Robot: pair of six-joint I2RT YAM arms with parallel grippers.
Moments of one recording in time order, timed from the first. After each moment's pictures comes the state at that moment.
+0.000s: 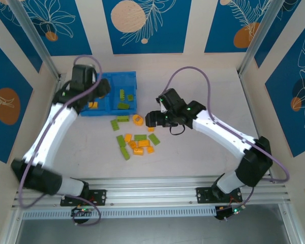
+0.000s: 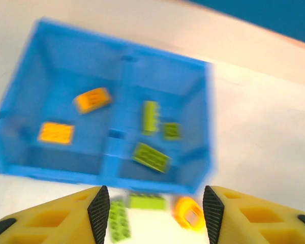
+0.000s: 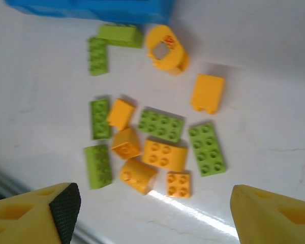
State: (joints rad) left arm -0.33 1.33 1.47 -0.76 -0.10 -0.43; right arm 0.73 1.52 1.33 -0.78 -0.10 0.57
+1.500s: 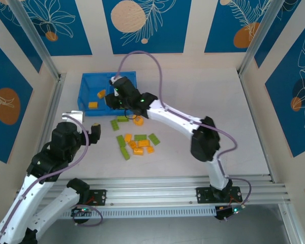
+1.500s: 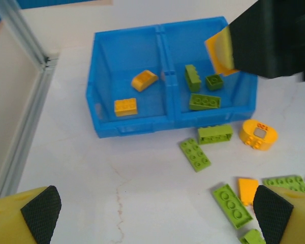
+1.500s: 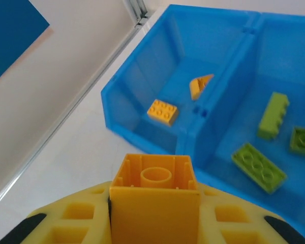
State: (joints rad) left arm -0.48 0.60 0.91 -0.83 -0.41 -0.15; right arm 0.91 2.14 2.02 -0.43 0.07 0.39
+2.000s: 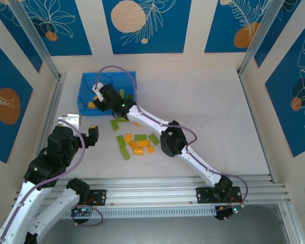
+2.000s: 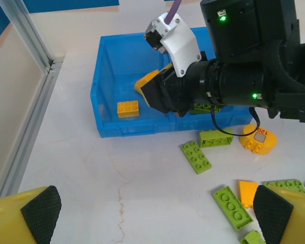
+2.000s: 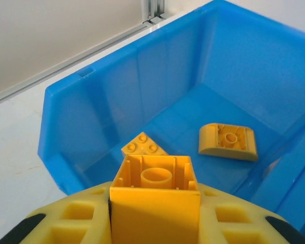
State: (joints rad) left arm -0.46 0.54 0.88 -0.82 -0.38 -0.15; right arm 0.91 2.76 2.69 -0.39 0.07 0.01
